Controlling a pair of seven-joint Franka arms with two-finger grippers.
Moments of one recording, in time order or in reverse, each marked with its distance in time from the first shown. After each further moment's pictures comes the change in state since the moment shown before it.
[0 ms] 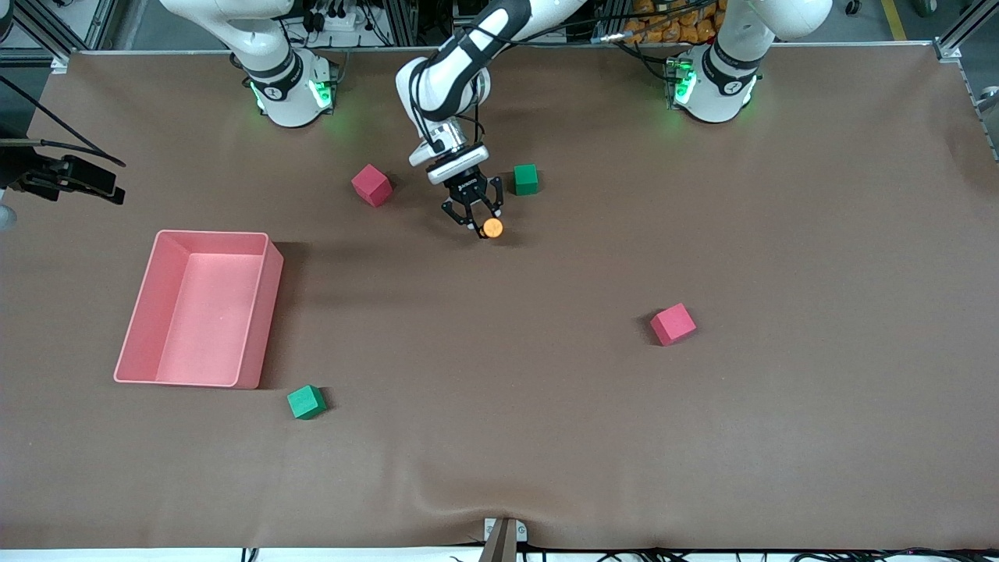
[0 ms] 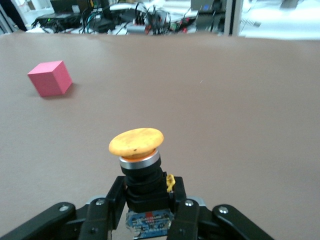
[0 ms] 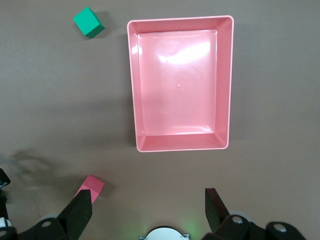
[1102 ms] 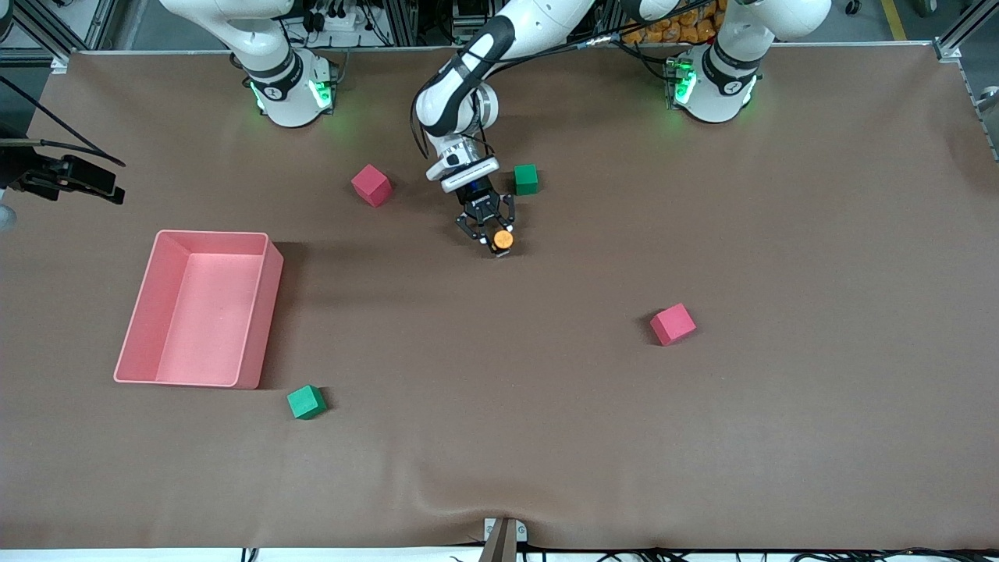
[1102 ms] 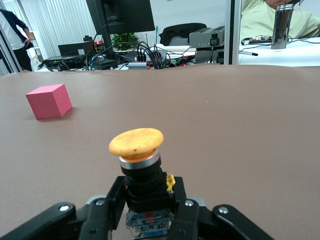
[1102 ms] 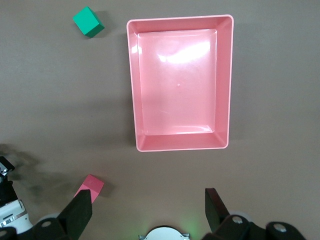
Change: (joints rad) left arm -0.009 0.124 0.009 -0.012 0.172 -0.085 -0.122; right arm 0.000 0.000 -0.001 0.000 0.000 -0.002 0.000
